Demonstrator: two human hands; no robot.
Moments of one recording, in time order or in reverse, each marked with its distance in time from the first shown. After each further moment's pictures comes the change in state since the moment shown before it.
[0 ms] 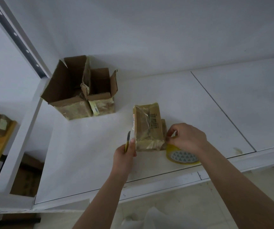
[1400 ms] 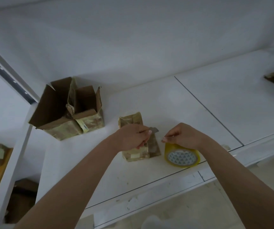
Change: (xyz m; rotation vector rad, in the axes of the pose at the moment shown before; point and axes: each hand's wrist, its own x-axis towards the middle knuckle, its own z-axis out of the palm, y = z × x) left_hand 0.021 0.140 0.030 0.763 -0.690 0.399; right_hand -0.004 0.043 -0.031 0.410 -0.122 -0.054
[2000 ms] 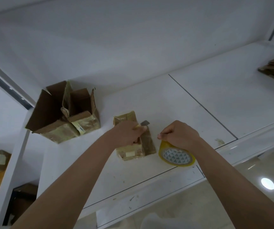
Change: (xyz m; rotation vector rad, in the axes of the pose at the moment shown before) left_hand 0.002 0.021 0.000 0.216 0.027 -0.145; right_hand -0.015 -0.003 0.008 -0.074 0.202 0.071
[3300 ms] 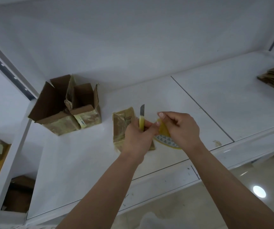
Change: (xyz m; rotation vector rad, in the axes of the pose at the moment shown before) left_hand -0.031 0.040 0.053 -1.004 0.504 -0.006; right_hand -0.027 -0.023 0.000 0.233 0.442 -0.216
